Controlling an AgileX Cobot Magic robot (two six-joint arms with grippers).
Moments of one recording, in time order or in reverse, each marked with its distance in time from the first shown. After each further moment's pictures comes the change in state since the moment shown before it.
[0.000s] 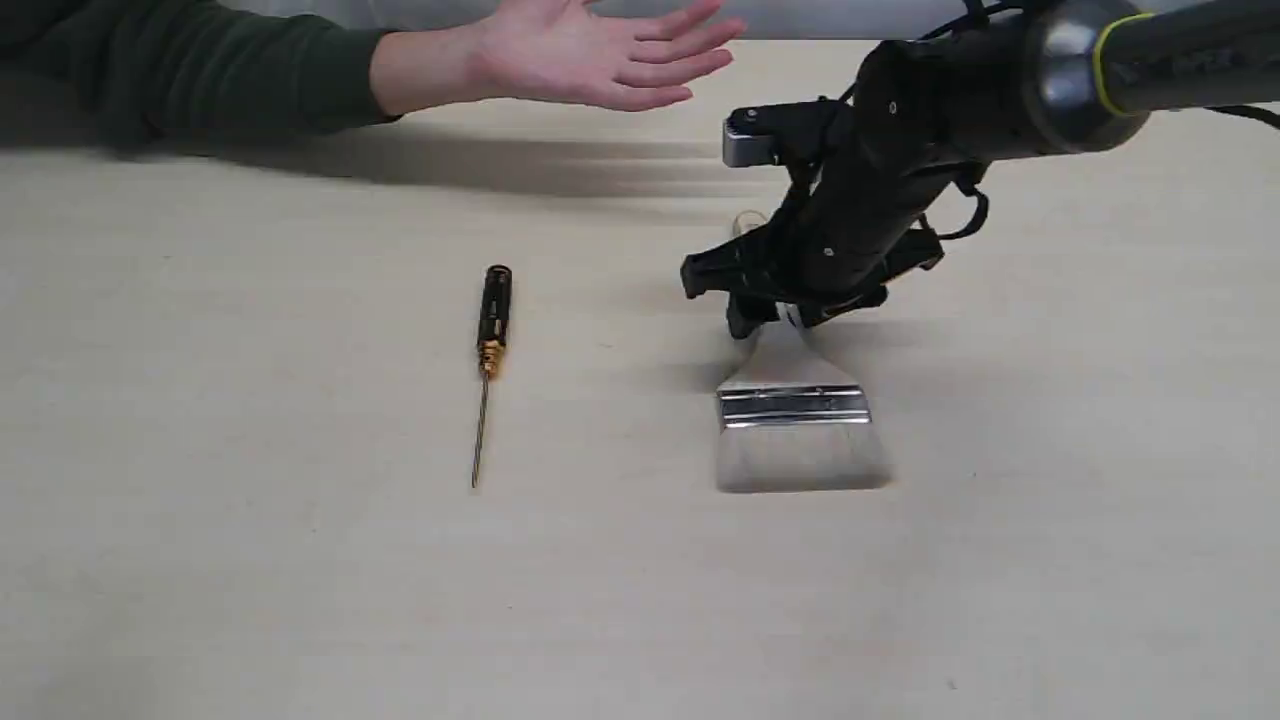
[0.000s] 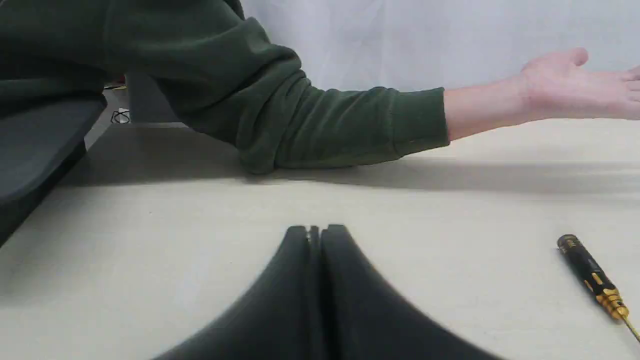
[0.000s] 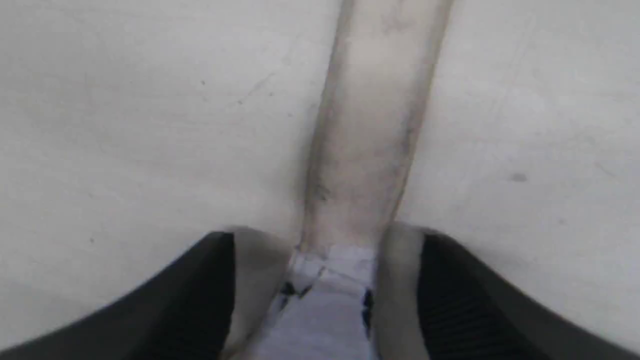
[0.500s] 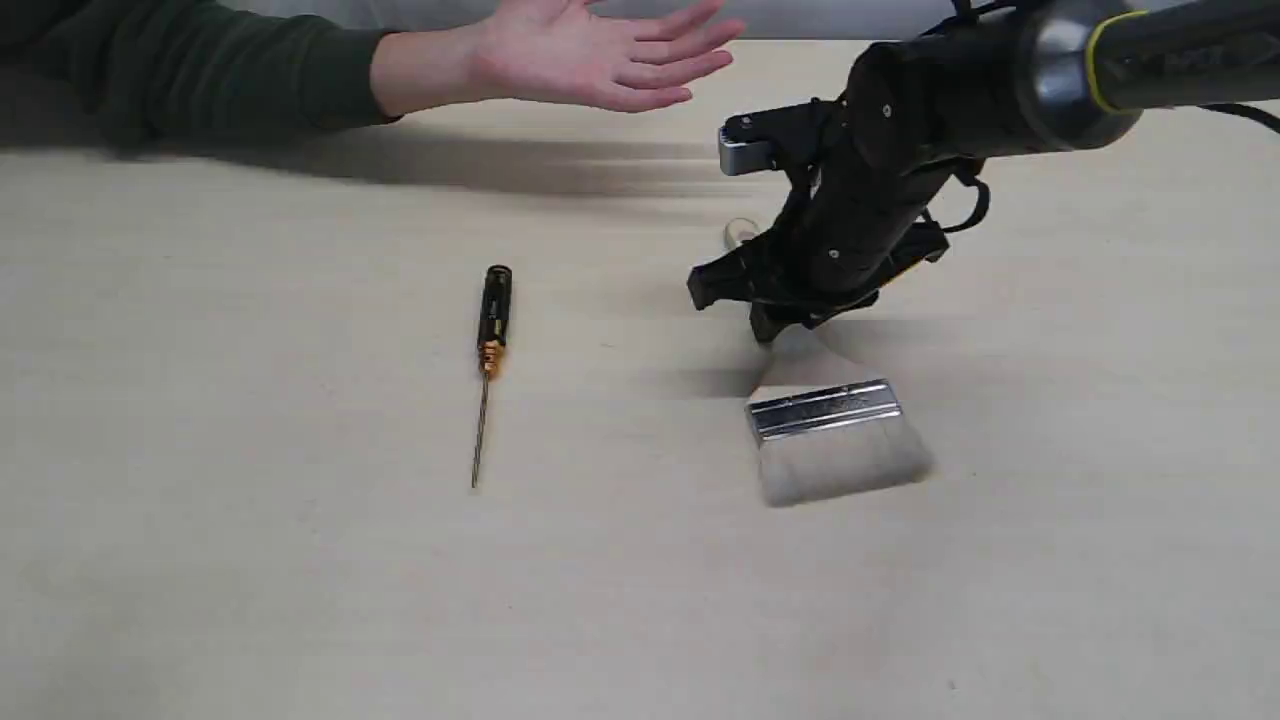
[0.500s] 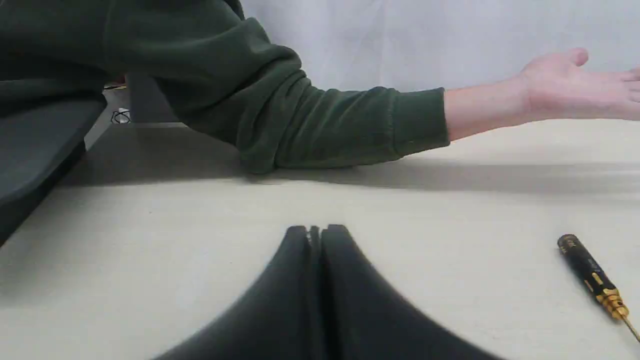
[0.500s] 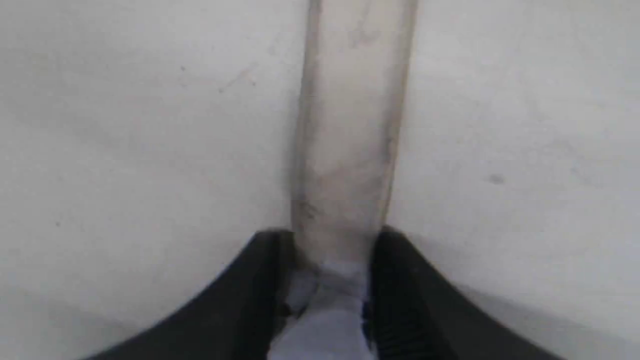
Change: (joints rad) left arm 0.000 0.000 0.000 0.000 0.000 0.000; right arm -0.002 0.007 -0.012 -0.088 0.043 0.007
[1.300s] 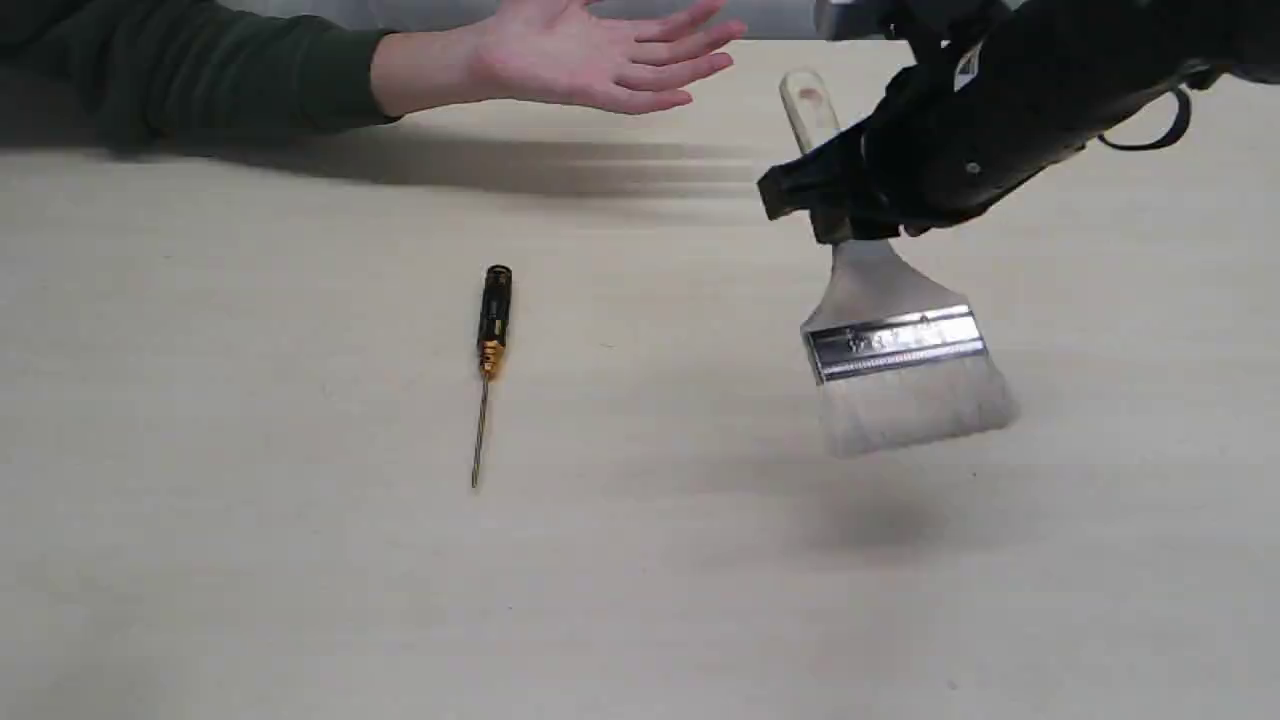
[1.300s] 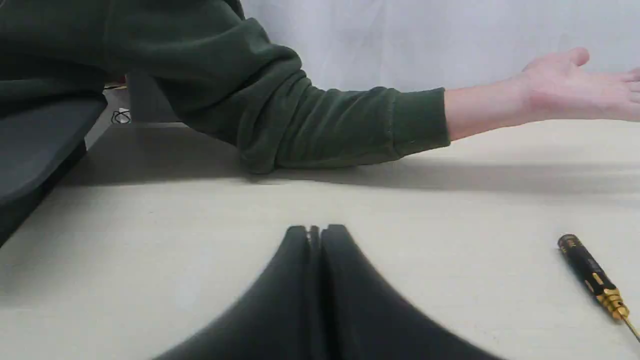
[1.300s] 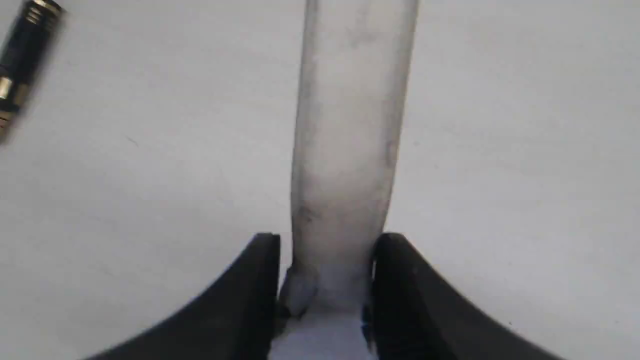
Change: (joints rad) left arm 0.000 0.000 0.000 0.000 0.000 0.000; right arm 0.013 -0.491 0.212 0.019 -0.023 -0.034
